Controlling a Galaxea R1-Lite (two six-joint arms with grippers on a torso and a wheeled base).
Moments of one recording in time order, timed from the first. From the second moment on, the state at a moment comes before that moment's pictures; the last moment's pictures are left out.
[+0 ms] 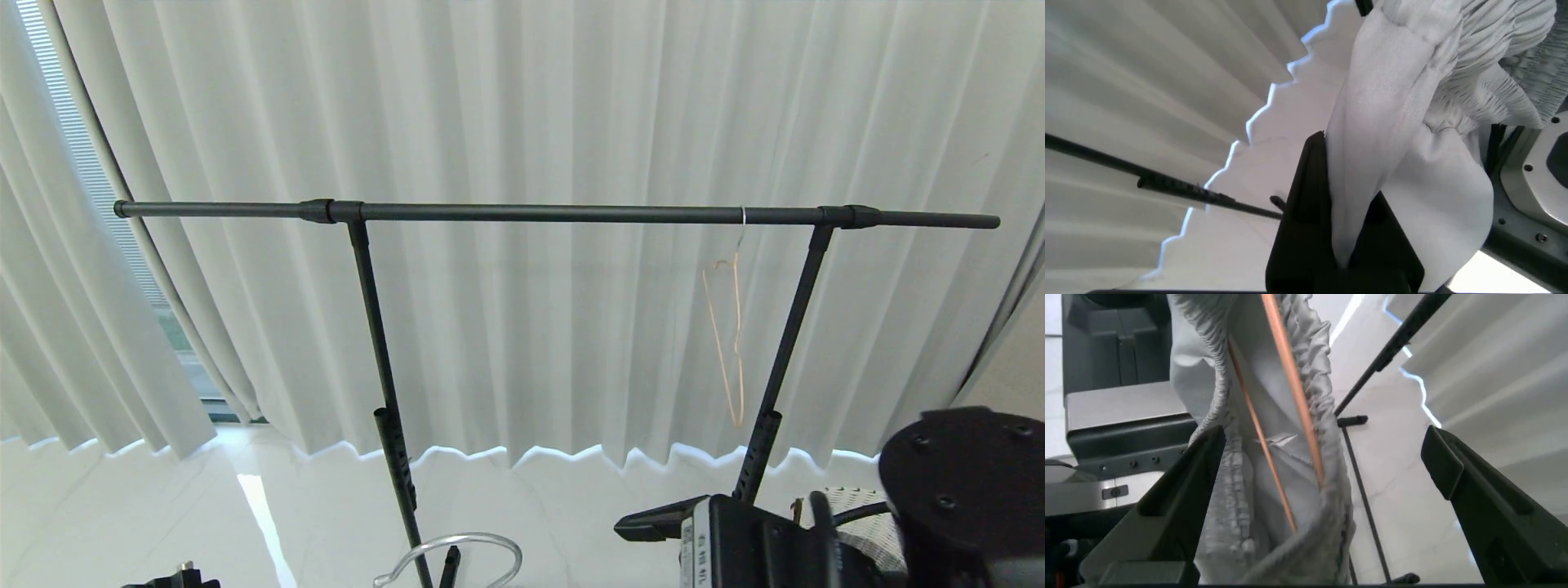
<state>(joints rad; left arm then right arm) -1.06 1.02 -0.33 -0.16 0.23 0.30 1.19 1.47 -0.69 -0.26 0.09 -0.19</state>
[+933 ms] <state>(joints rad) -1.08 1.02 -0.34 -0.19 0.23 0.30 1.19 1.55 -0.70 -0.27 0.08 -0.19</state>
